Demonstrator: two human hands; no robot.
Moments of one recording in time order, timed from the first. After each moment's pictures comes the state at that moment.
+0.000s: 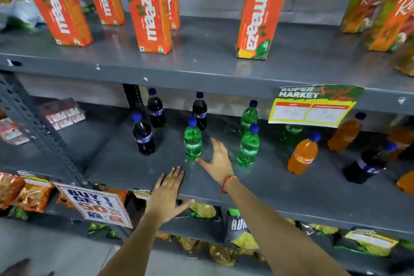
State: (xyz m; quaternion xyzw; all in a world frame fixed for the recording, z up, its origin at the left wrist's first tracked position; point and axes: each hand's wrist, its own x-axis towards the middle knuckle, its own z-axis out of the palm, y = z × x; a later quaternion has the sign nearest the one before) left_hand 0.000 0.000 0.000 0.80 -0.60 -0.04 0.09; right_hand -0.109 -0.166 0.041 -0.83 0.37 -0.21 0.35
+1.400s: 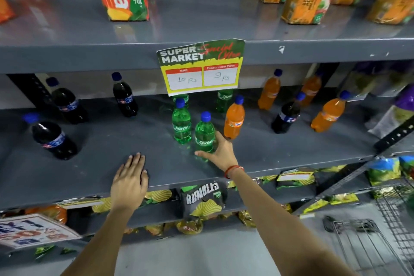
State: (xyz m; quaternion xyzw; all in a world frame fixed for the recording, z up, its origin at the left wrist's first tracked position) left_hand -0.061 -0.054 0.002 0.80 -0.58 -0.01 0.16; right_hand -0.284 -0.210 0.019 -0.73 0.44 -0.33 0.41
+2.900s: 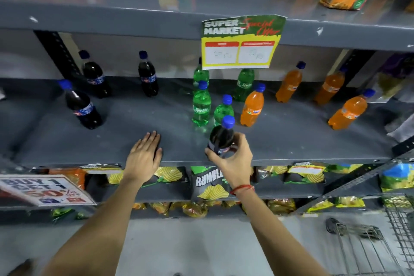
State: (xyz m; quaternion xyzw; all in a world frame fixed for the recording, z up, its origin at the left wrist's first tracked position) left_hand -0.049 -0.043 0.004 0.78 -0.61 -0.03 0.13; right_hand -0.287 -0.112 0.040 -0.66 0.45 -0.49 0.36
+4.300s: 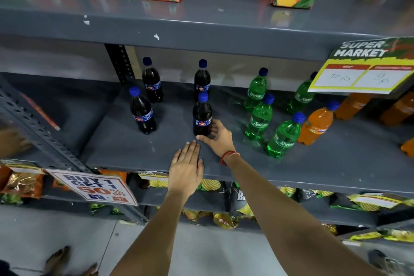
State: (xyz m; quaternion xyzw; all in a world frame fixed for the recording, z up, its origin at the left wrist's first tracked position) left_hand -0.012 -0.029 -0.013 0.79 -0.58 0.03 0.19; right_hand -0.079 -0.167 0.006 -0.74 0.38 -0.30 0.46
